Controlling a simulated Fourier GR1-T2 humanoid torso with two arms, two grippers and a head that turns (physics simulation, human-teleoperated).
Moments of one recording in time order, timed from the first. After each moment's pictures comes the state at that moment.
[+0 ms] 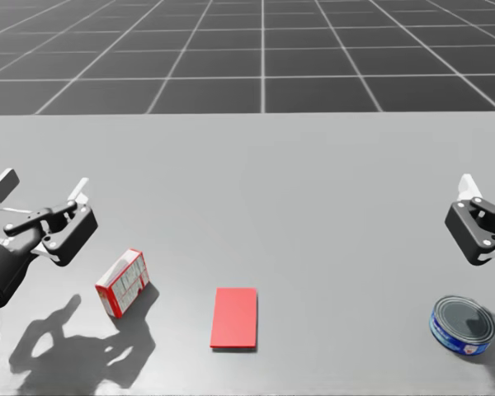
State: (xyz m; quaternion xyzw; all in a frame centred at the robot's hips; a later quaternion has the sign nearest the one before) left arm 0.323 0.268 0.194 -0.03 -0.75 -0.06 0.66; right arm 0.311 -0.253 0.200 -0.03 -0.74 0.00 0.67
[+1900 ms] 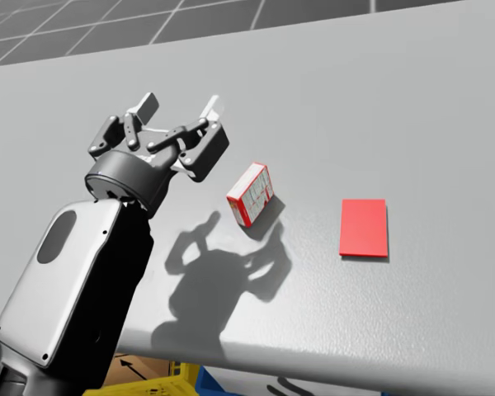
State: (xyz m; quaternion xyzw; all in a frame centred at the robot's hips) left arm 0.313 0.265 0.199 -0.07 -0.74 -0.07 0.67; right arm 0.312 -0.252 0.197 -0.03 -0.74 0.00 0.67
